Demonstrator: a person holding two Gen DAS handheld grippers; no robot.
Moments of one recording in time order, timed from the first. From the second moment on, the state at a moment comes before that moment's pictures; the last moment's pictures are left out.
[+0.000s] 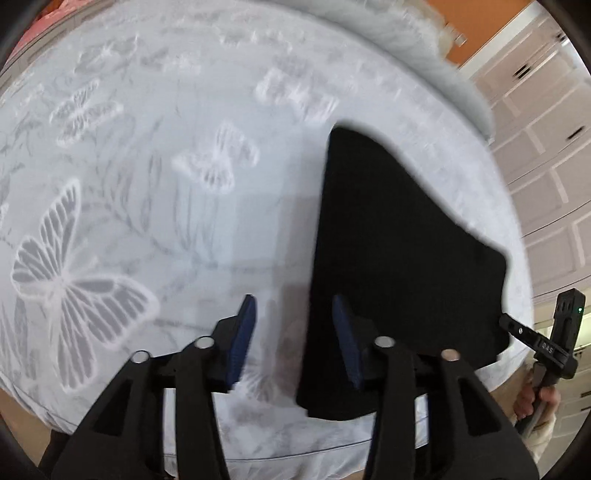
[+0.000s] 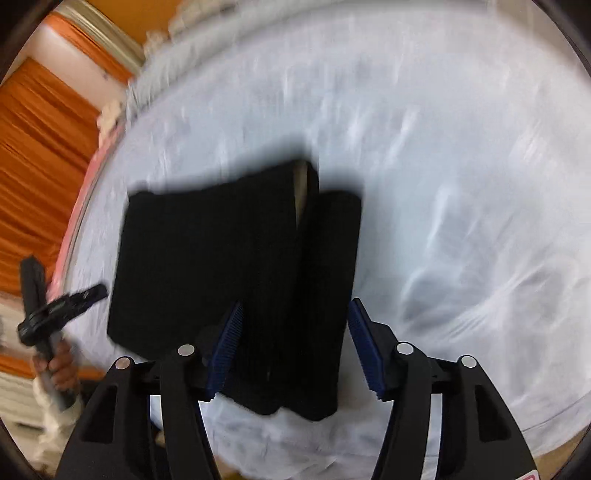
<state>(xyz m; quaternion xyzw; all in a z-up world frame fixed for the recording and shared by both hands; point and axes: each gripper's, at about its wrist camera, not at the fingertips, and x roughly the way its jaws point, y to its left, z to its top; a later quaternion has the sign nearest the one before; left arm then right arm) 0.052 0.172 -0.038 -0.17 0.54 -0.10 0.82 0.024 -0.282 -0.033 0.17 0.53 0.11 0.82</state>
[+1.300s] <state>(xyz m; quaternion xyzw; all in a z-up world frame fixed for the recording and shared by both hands) 0.014 0.001 -0.010 0.08 0.36 -0.20 0.90 0.014 -0.255 -0.038 0.10 0.57 0.17 0.80</state>
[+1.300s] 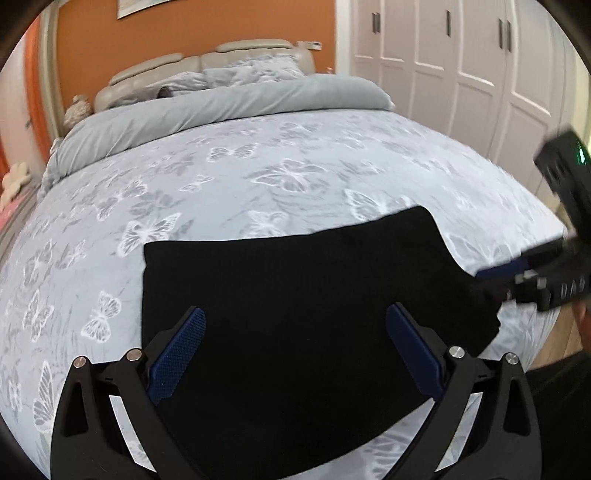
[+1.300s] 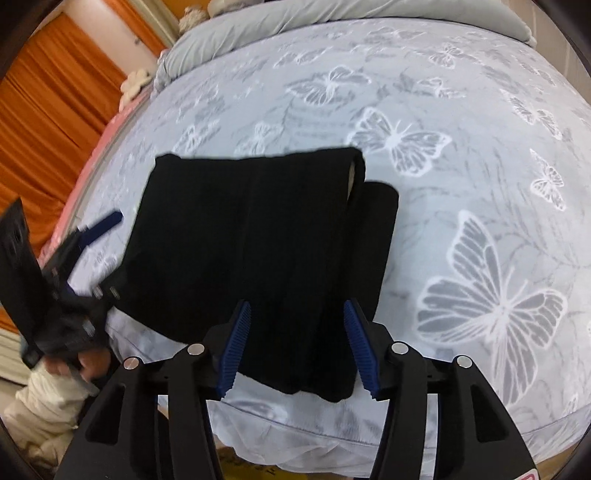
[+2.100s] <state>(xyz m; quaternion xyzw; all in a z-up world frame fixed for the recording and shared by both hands) -0.005 -0.087 -0.040 0.16 0.38 -0.29 0.87 0.050 -0.243 -0.004 0.25 0.50 0.26 0.79</state>
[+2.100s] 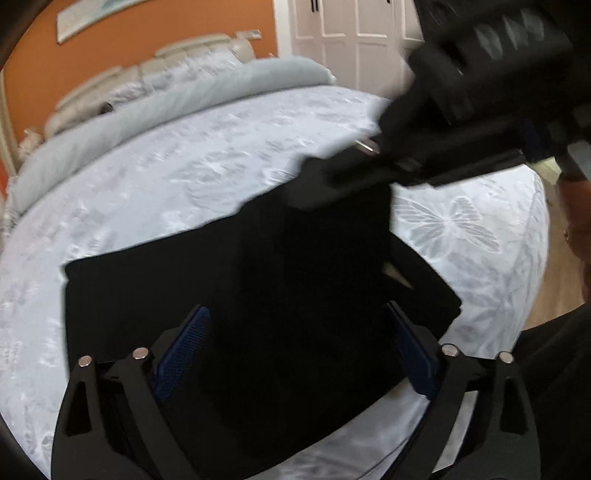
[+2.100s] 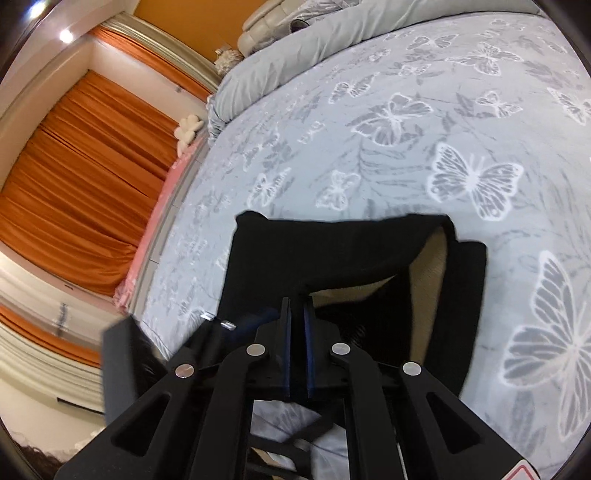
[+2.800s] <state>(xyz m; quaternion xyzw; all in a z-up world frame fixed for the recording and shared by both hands) 0.054 -0.011 0.017 -0.06 0.39 -0.29 0.87 0.040 -0.231 -0.035 0.06 0.53 0.19 0.83</state>
